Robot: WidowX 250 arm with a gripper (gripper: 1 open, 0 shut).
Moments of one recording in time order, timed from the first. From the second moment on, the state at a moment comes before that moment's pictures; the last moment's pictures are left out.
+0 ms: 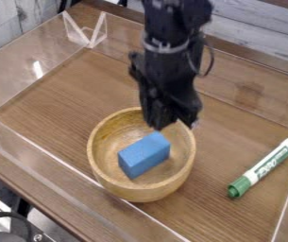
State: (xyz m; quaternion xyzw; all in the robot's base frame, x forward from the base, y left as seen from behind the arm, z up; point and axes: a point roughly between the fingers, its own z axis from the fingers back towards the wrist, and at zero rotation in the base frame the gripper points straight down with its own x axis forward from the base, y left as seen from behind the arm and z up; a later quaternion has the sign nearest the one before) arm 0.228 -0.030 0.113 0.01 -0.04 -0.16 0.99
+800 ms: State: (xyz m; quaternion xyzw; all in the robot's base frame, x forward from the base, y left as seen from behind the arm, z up) arm 0.228 -0.027 0.111 0.01 -0.05 -0.16 0.99
